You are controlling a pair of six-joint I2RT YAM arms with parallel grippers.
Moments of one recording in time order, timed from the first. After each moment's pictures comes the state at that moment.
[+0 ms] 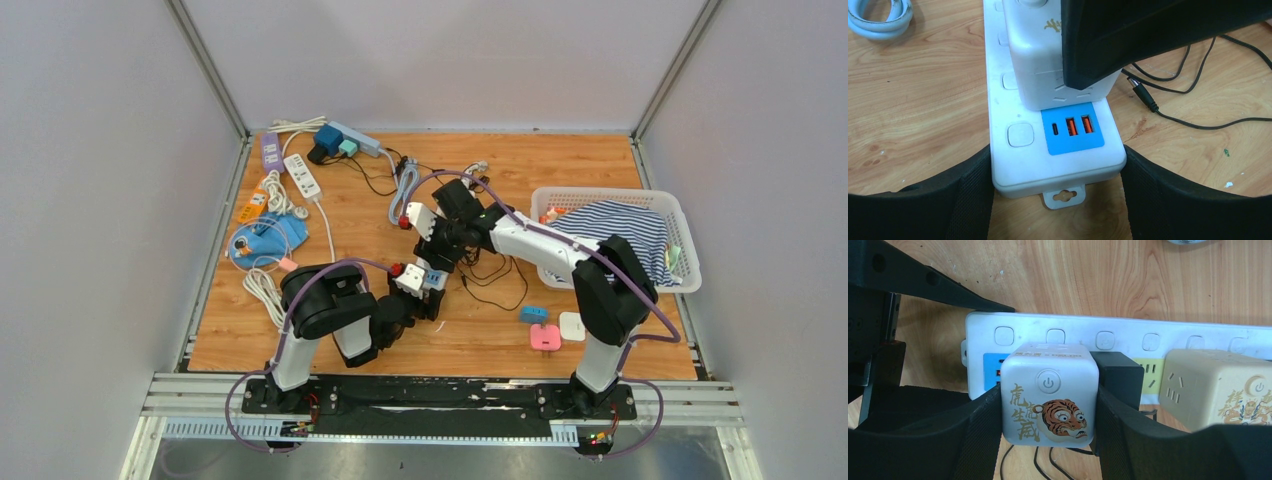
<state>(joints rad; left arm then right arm) -1.02 2.01 0.31 1.53 -0.48 -0.16 0.74 1.77 1.28 -0.47 -0.28 -0.54</state>
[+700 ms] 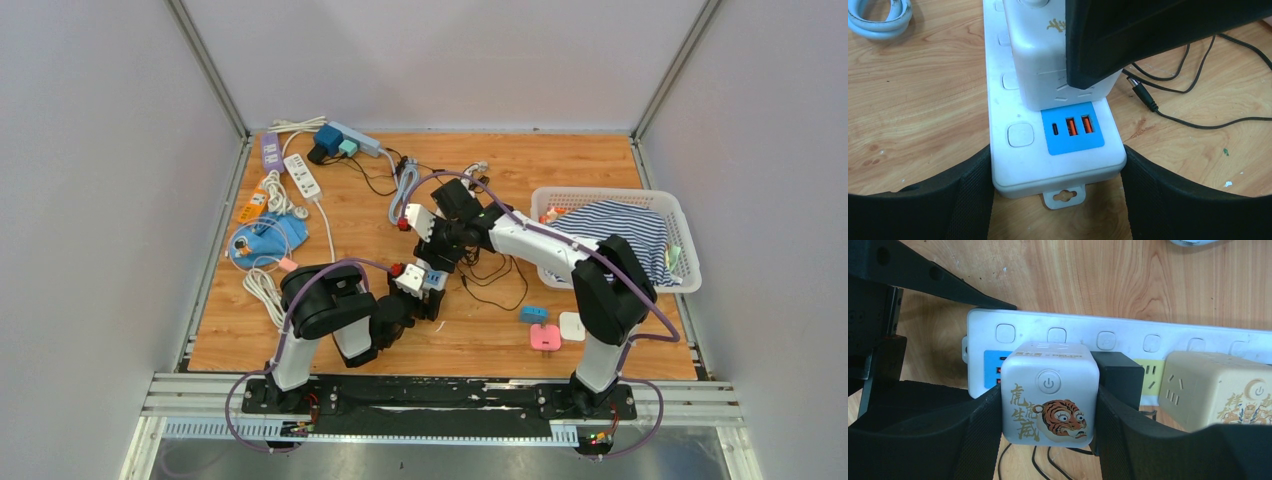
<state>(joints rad) -1.02 2.01 0.31 1.53 -0.48 -0.16 0.74 1.77 1.30 -0.49 -0.30 -0.57</state>
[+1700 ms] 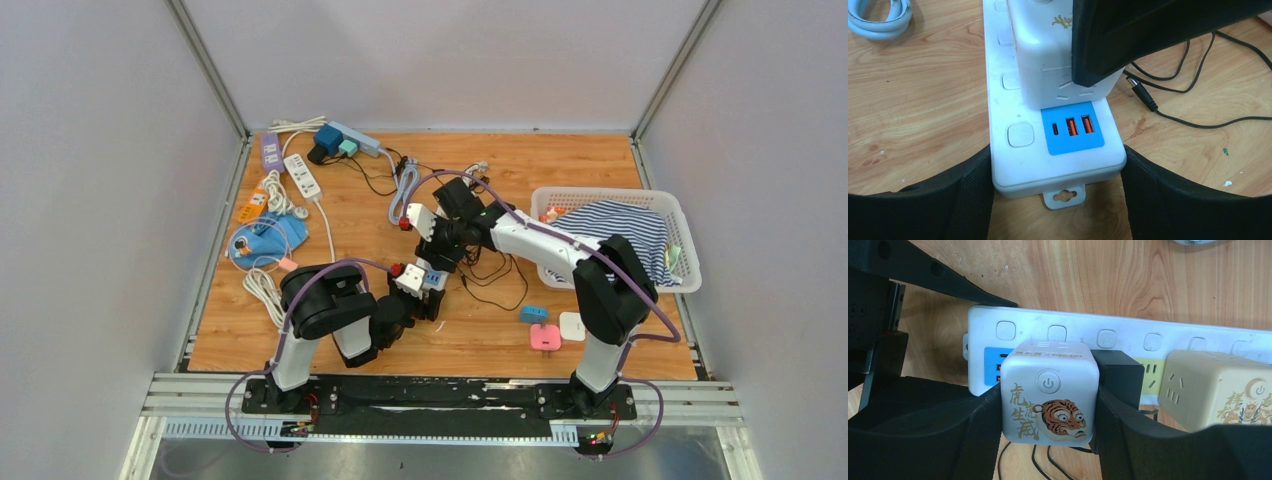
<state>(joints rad) -1.02 2.01 0.31 1.53 -0.48 -0.16 0.74 1.77 1.30 -0.50 -0.28 -0.58</state>
